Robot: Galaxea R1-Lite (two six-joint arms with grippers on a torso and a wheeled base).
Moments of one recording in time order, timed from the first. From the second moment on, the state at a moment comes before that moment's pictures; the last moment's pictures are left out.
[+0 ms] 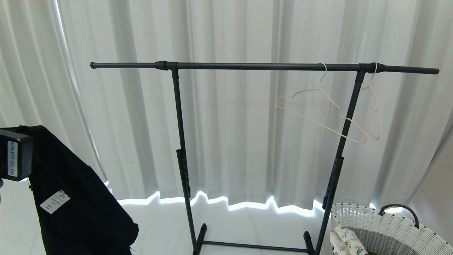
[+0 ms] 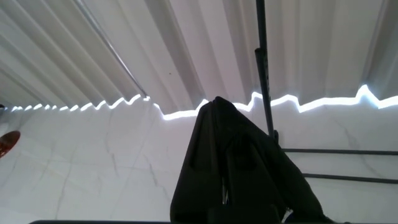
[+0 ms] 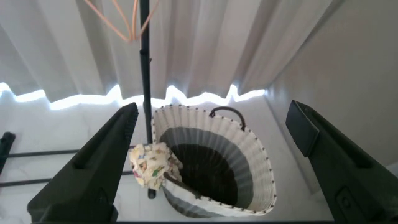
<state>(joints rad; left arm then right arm) -0.29 1.06 -0.98 0.28 0.41 0.25 -0.11 1.13 -1.05 0.27 -0.09 -0.11</state>
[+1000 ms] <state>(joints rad) -0.29 1.06 -0.98 0.28 0.41 0.25 -0.09 1.16 -1.04 0.19 -0.04 -0.10</state>
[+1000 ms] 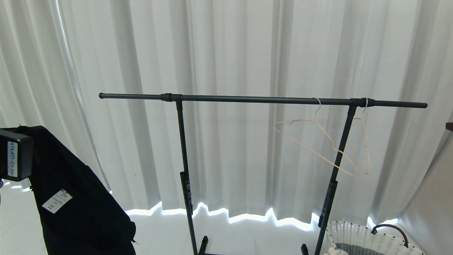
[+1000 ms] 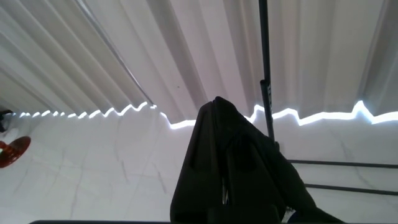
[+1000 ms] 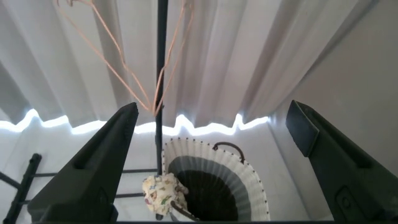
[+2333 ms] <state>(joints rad) -0.28 1.05 -0.98 0.28 0.41 0.28 -0.09 1.38 -0.98 0.15 -0.01 0.14</state>
